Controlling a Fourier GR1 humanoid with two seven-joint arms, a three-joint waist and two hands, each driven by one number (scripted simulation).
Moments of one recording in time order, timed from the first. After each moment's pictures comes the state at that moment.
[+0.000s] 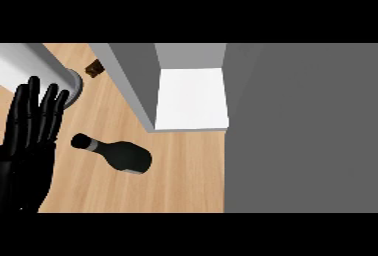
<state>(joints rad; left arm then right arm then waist) -0.02 0.08 -0.03 -2.10 -0.03 0.00 0.02 -0.02 -0.10 -0.02 -2.10 -0.01 0.00 0.01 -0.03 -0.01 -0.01</state>
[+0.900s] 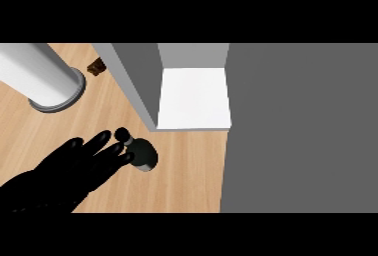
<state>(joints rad) -0.04 0.22 -0.17 -2.21 0.84 -0.37 0.33 0.23 -0.14 0.20 -2.42 -0.17 0.17 0.20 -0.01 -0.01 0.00</state>
